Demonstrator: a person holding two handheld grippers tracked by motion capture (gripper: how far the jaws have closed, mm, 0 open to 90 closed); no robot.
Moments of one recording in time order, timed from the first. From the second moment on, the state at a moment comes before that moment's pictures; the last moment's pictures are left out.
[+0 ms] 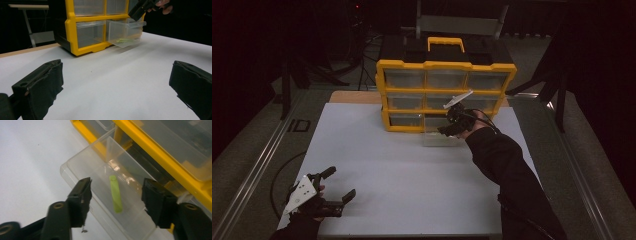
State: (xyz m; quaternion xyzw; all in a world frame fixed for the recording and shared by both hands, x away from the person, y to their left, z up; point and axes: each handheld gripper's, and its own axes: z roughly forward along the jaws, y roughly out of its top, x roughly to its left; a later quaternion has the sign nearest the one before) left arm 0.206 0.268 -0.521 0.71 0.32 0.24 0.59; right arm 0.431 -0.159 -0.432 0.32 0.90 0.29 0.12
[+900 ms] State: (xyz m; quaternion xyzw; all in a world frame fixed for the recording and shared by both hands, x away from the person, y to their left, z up) left arm 0.206 0.268 -0.520 0.70 0.32 0.24 0.59; right arm 0.394 -0.205 -0.426 0.38 0.85 0.34 0.15
